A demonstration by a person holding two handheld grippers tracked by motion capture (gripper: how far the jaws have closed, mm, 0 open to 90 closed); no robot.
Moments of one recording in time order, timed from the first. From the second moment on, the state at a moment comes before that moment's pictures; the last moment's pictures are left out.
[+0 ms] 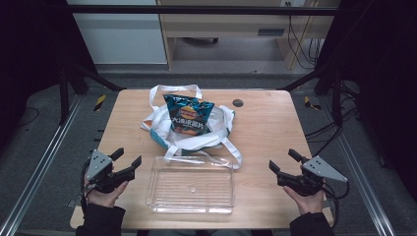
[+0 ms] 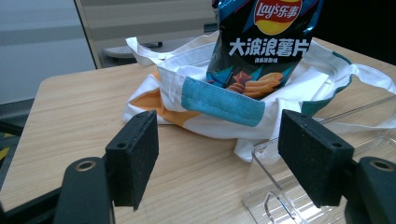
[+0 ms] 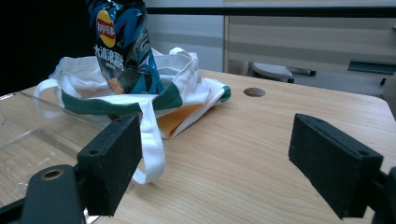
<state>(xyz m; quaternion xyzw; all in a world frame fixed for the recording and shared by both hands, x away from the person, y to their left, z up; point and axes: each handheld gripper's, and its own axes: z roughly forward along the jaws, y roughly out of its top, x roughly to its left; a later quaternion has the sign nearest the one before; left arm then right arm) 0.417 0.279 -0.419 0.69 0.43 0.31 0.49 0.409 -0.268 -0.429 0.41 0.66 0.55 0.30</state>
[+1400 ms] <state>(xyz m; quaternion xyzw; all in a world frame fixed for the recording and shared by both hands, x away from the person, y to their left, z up) 0.438 0.256 -0.374 0.69 0.40 0.30 0.52 0.411 -0.264 -0.426 0.40 0.67 0.54 0.30</state>
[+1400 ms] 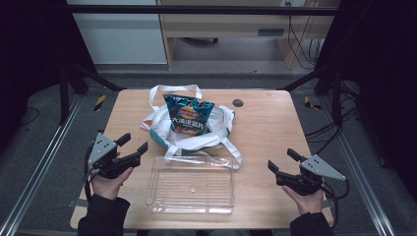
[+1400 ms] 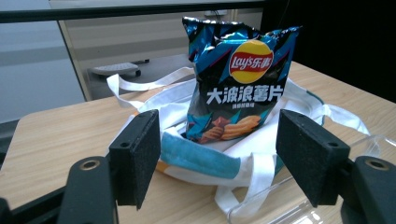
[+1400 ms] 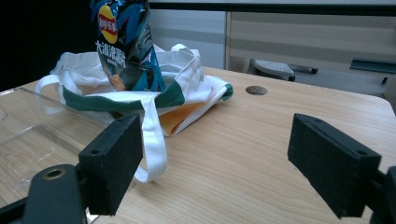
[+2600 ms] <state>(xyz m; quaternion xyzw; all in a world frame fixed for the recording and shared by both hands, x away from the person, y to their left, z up) 0.495 0.213 -0.345 0.70 0.39 0.30 0.51 0.415 -0.261 -0.427 0.41 0.68 0.53 0.29</state>
